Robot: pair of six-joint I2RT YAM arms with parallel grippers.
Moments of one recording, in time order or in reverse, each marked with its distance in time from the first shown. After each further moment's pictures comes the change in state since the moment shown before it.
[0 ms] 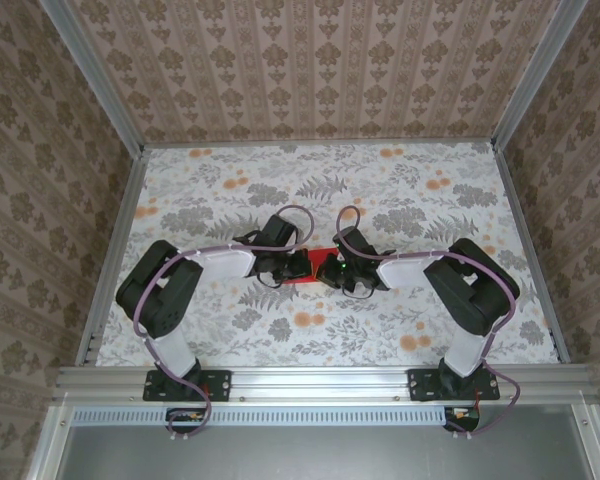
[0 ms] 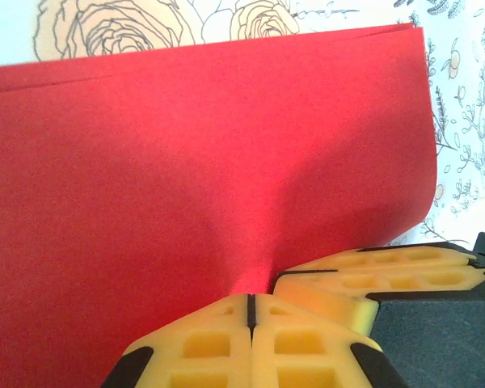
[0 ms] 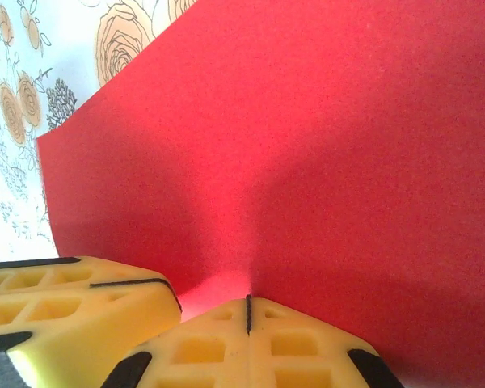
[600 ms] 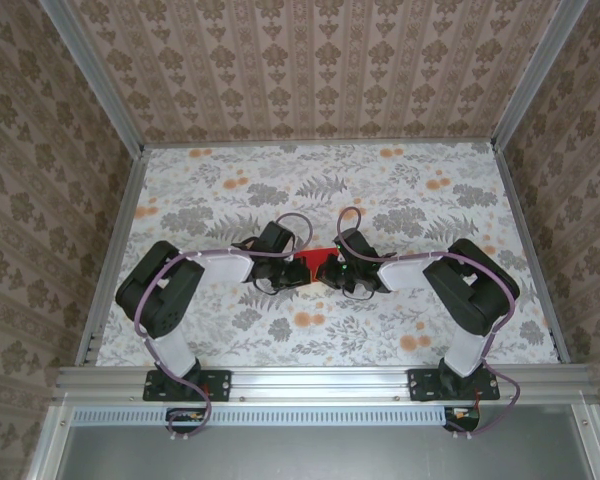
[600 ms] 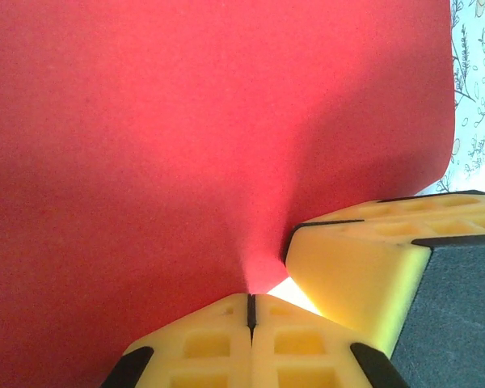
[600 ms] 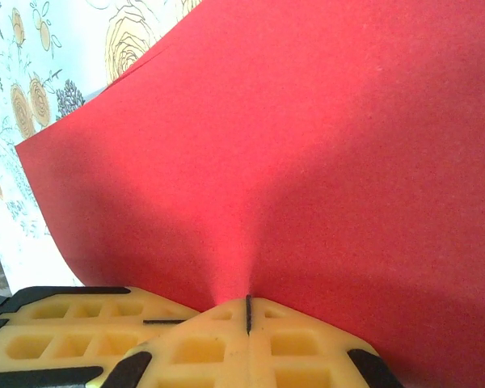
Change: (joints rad) left arm 0.006 -0.001 -0.066 0.045 0.078 0.003; right arm 0.000 0.000 -0.028 0.058 0.000 0.003
